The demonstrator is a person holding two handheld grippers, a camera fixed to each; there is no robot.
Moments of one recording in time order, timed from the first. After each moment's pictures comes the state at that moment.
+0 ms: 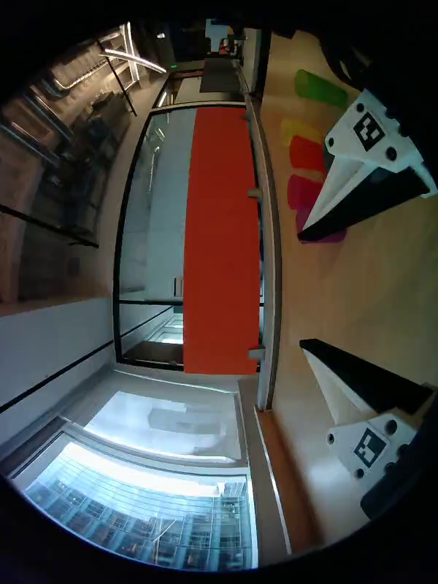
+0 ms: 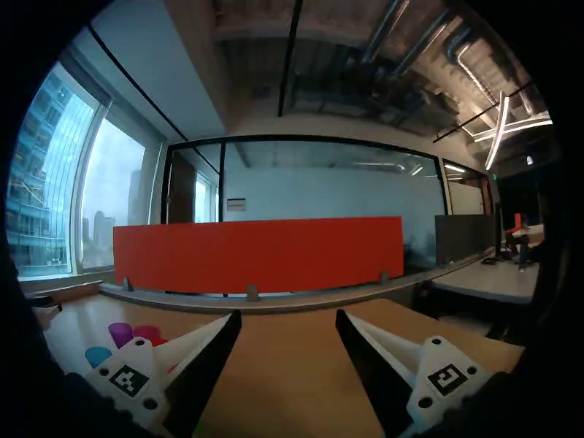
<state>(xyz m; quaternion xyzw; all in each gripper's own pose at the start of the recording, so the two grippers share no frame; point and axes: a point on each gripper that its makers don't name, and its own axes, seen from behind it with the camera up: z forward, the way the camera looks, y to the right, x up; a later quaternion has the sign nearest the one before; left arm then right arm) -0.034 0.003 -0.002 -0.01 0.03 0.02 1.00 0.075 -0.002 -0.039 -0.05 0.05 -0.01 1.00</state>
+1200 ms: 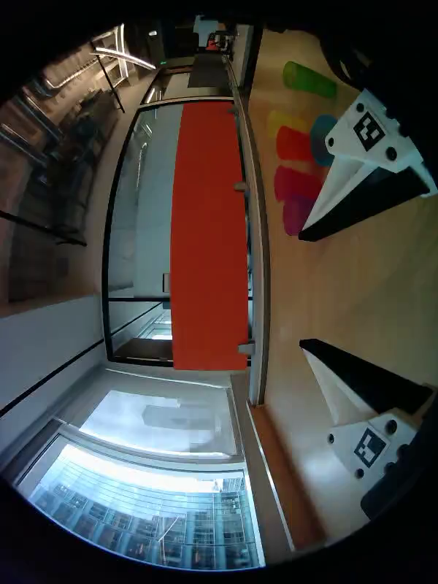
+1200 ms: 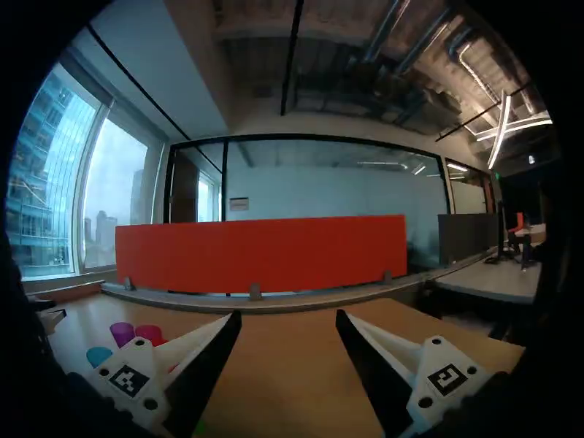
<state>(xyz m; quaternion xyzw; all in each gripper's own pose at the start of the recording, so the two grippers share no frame) -0.050 -0.001 0.005 0.00 0.01 0.03 1.00 0.073 -0.005 -0.035 -0.04 0.05 -0.01 1.00</state>
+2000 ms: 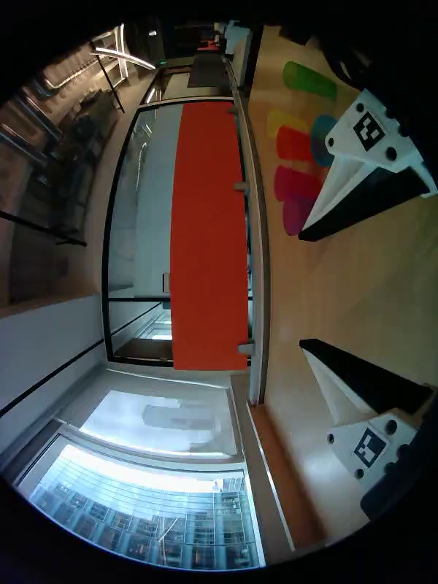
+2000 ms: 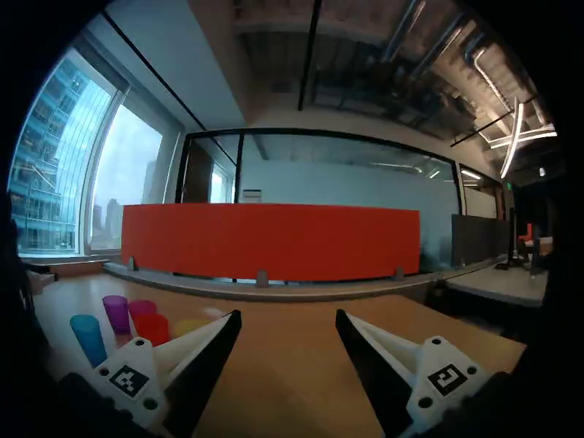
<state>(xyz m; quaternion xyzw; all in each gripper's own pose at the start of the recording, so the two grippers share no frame) -0.049 0.001 0.006 0.00 0.01 0.03 1.00 0.017 -0.003 -0.003 -0.01 0.04 -0.04 1.00</state>
